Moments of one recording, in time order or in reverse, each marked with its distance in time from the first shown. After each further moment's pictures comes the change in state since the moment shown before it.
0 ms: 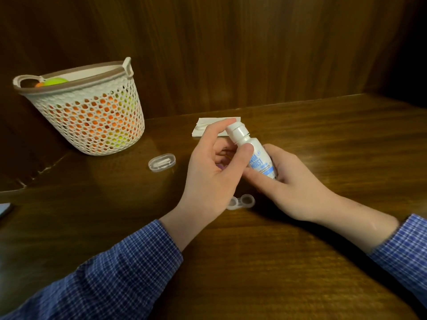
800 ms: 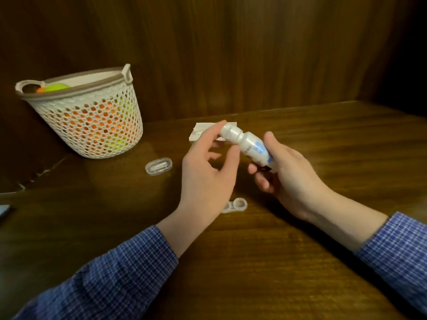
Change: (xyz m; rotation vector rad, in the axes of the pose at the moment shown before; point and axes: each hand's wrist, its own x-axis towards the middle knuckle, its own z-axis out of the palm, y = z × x) left_hand 0.003 -0.001 0.007 0.177 0.142 0.042; right_hand 0.013 -0.003 -0.010 0.792 0.091 0.433
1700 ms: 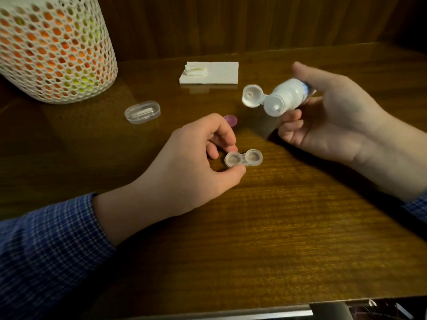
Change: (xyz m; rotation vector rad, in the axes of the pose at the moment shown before) left_hand -0.023 -0.034 -0.047 0.278 -0.526 0.068; right_hand 0.009 -0.013 -0.006 0.272 0.169 0.272
